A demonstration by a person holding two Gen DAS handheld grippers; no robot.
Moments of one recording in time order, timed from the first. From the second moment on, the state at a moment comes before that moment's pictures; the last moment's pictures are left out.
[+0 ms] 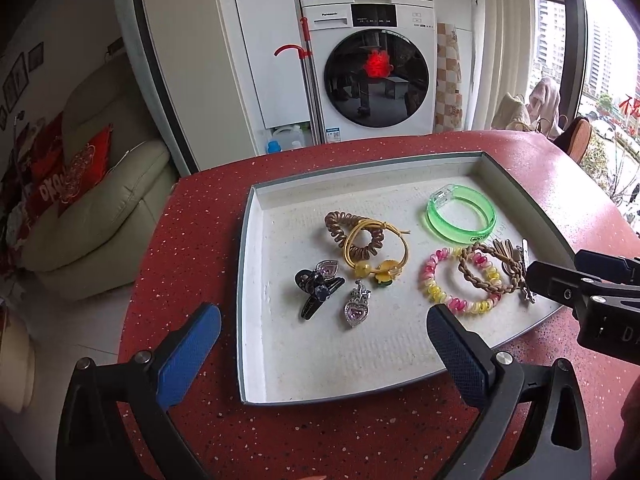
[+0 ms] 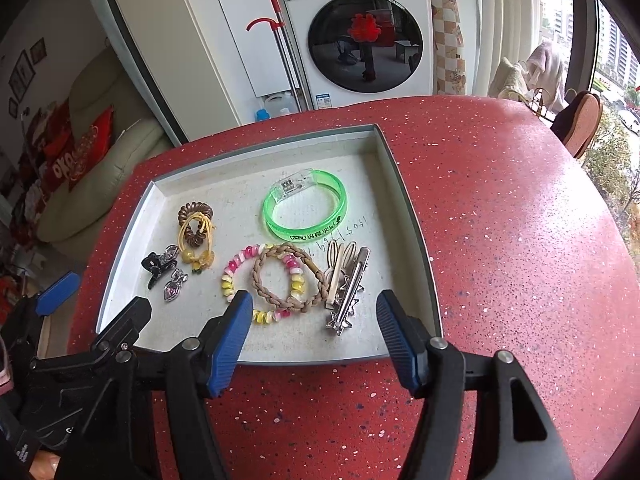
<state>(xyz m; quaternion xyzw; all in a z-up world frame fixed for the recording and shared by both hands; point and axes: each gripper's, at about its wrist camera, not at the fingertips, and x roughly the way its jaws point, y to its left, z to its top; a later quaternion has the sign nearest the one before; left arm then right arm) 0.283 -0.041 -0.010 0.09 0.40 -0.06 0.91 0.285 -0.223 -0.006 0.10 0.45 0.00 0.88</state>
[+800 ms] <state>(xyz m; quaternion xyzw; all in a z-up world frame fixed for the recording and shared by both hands) 0.241 -0.009 -0.004 0.04 0.40 -0.05 0.91 0.248 -0.205 0.002 0.06 0.44 0.01 0.90</state>
